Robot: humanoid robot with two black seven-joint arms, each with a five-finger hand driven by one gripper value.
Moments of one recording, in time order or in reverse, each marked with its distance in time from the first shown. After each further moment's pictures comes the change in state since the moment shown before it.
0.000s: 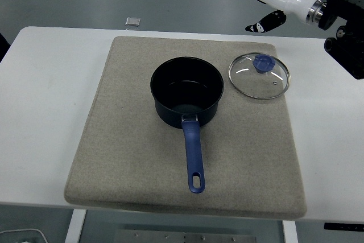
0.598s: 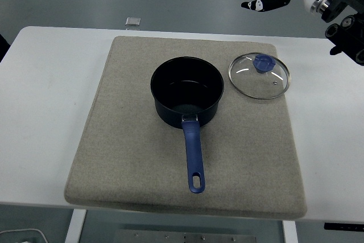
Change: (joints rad) left arm 0.000 0.000 0.000 0.000 0.000 0.000 -0.001; right arm 0.004 -0.003 -0.001 0.001 0.484 0.108 0.000
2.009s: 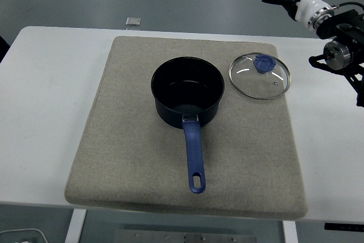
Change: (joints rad) left arm 0.000 0.000 0.000 0.000 0.000 0.000 0.000; right arm -0.104 0.028 0.110 -0.002 0.759 0.237 -0.236
